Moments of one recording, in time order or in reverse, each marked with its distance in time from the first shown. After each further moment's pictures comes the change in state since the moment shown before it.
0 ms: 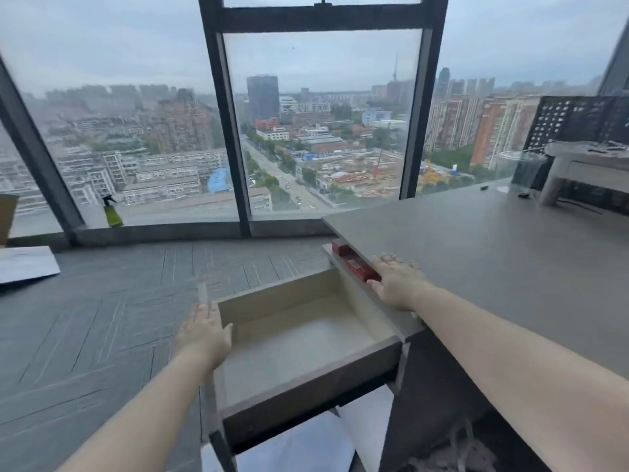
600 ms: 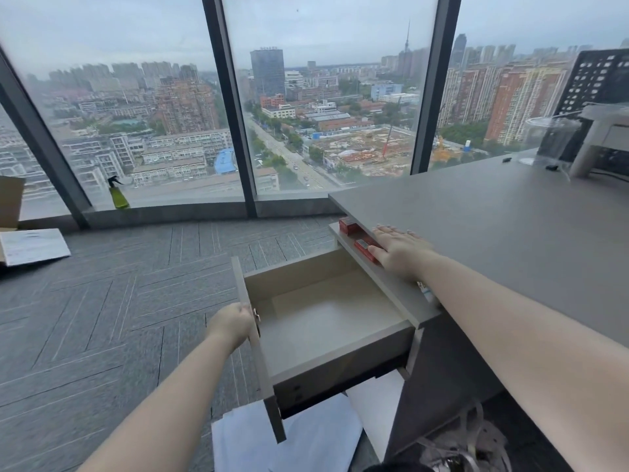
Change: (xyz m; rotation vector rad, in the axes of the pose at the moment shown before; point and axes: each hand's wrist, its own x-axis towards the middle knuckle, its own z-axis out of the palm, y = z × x) left_hand 0.009 0.030 0.026 -0.479 -0.117 -0.139; right_hand 0.026 -0.001 -0.002 0.035 -0.034 -0.058
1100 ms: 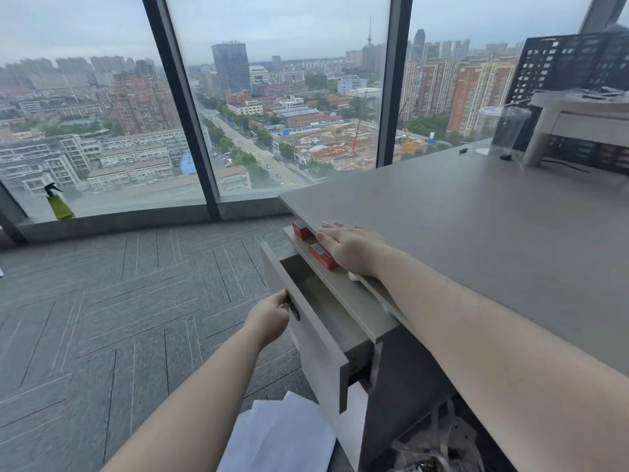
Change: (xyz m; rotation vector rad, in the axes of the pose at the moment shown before) left_hand 0.020 0.111 0.094 -0.079 -0.247 0.298; right_hand 0.017 0.011 -0.014 0.169 -0.014 -0.084
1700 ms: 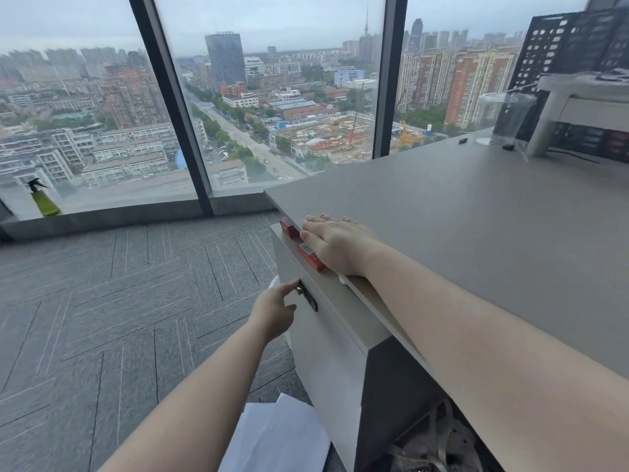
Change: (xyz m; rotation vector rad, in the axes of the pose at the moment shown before) left_hand 0.040 0.011 0.026 0.096 0.046 0.106; right_hand 0.020 0.008 0.003 -0.029 0.011 -0.057
